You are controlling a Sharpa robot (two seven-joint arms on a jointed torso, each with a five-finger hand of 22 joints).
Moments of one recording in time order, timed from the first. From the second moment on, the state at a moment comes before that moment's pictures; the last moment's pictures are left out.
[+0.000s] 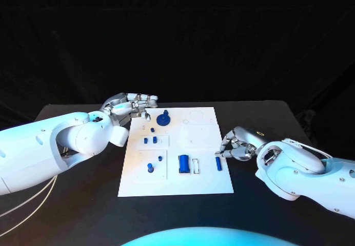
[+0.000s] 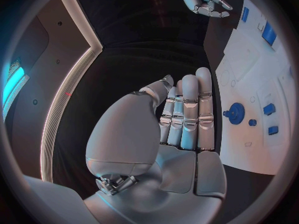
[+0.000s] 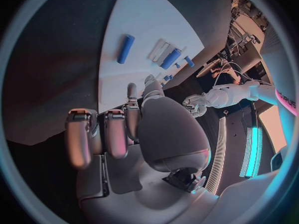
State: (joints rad) left arm 1.20 -0.93 -0.01 1.60 -0.02 -0.23 0.19; left_hand 1.39 -0.12 0.41 0.00 0.05 1.04 0.17 0.11 0.08 1.11 0.10 0.29 0.22 1.20 0.02 0.94 0.48 0.17 1.12 0.10 0.80 0.56; right arm 1.09 -1.06 -0.11 1.89 -1.47 -0.43 -0.52; right_hand 1.37 0.05 -0.21 0.20 0.31 1.06 0.05 0.34 0.42 1.42 -0.01 1.28 1.50 1.47 -0.08 1.46 1.31 0.02 1.47 0.03 1.47 1.31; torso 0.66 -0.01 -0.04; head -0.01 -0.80
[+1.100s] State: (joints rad) left arm 1.19 -0.93 -0.01 1.60 -0.02 -0.22 0.19; left_hand 1.39 -0.12 0.41 0.00 0.05 1.04 0.18 0.11 0.08 1.11 0.10 0.30 0.22 1.20 0.02 0.94 0.48 0.17 1.12 0.10 0.79 0.55; right arm 1.01 -0.99 -0.11 1.81 -1.53 -0.41 -0.56; right_hand 1.35 0.04 -0.23 0.22 0.31 1.06 0.06 0.32 0.43 1.42 -0.01 1.27 1.50 1.47 -0.08 1.46 1.31 0.02 1.47 0.03 1.48 1.31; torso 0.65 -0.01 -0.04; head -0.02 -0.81
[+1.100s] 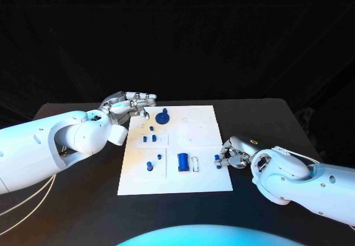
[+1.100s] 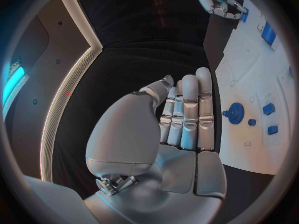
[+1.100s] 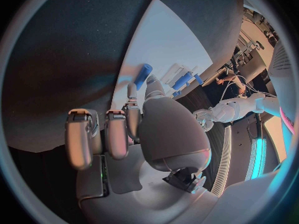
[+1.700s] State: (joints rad) left arm 1.19 -0.94 -0.01 1.60 -0.02 -0.22 0.19; left_hand 1.39 -0.12 0.41 0.00 0.05 1.04 0.18 0.11 0.08 1.11 0.10 0.30 0.22 1.20 0.02 0.94 0.48 0.17 1.12 0.10 0.79 0.55; right arm 1.01 -0.96 -0.11 1.78 -1.58 -0.36 -0.57; right_hand 1.38 0.03 -0.22 0.20 0.32 1.07 0.05 0.32 0.44 1.42 -0.01 1.28 1.50 1.47 -0.08 1.46 1.31 0.02 1.47 0.03 1.48 1.31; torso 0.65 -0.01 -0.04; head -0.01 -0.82
